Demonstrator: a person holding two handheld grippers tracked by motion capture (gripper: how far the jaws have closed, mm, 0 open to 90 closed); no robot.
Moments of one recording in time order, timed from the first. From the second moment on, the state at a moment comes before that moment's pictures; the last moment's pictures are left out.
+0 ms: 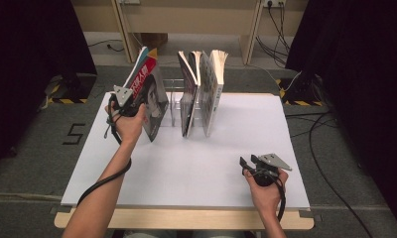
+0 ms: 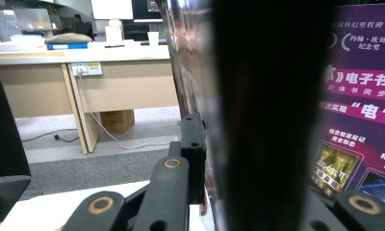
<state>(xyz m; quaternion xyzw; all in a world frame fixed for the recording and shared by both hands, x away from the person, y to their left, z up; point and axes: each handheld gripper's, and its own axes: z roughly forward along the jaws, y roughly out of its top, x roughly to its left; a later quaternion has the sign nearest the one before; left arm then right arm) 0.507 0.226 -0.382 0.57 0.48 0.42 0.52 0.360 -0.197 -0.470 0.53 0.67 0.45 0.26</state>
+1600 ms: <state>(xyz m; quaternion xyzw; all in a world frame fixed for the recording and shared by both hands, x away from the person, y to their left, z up) 0.494 0.234 -0.379 0.57 0.50 0.36 0.54 0.359 -0.196 -0.469 0.53 0.67 0.45 0.26</state>
